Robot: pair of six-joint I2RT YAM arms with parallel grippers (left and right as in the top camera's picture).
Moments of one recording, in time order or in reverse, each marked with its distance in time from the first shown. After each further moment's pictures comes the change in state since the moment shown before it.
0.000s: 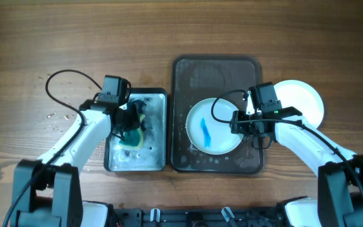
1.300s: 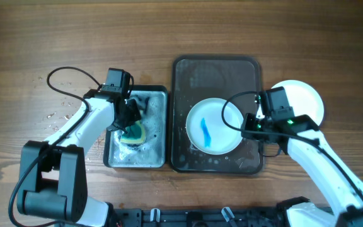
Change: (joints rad) left arm 0.000 0.108 0.109 -0.072 -0.037 -0.096; right arm 0.000 -0.218 0.000 -0.187 0.049 0.132
